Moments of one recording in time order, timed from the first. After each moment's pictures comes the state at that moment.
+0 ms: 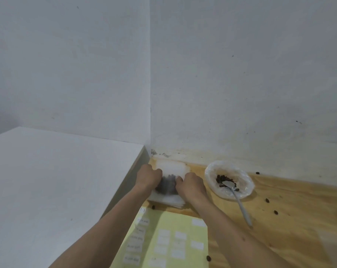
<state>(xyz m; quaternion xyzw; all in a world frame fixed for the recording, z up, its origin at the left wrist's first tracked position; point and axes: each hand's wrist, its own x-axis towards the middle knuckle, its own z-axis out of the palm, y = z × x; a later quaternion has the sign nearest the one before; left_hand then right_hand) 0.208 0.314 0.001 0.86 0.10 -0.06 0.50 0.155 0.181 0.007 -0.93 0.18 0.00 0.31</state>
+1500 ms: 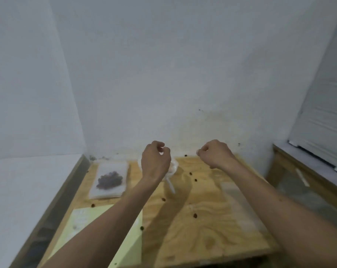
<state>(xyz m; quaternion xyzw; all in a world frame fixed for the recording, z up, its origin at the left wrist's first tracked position) 0.078 0.139 0.075 0.83 -0.17 0.10 0.52 0.009 -0.035 0.108 -0.92 0.27 -0.10 0.26</state>
